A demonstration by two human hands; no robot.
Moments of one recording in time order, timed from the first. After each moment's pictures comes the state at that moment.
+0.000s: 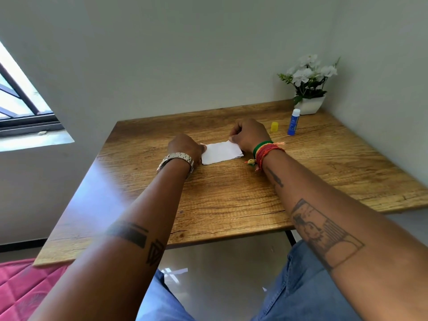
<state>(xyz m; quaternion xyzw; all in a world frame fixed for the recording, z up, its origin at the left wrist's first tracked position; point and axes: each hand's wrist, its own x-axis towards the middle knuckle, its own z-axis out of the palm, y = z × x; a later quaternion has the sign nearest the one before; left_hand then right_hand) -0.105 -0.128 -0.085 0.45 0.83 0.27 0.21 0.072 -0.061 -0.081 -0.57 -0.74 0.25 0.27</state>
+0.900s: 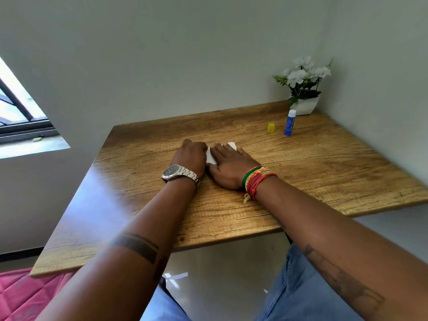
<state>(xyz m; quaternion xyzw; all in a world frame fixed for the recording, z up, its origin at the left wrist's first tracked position) -0.091 -0.143 -0.110 0.65 0.73 0.20 -0.04 0.058 -0.126 -0.108 -0.46 -0.88 0.10 0.02</state>
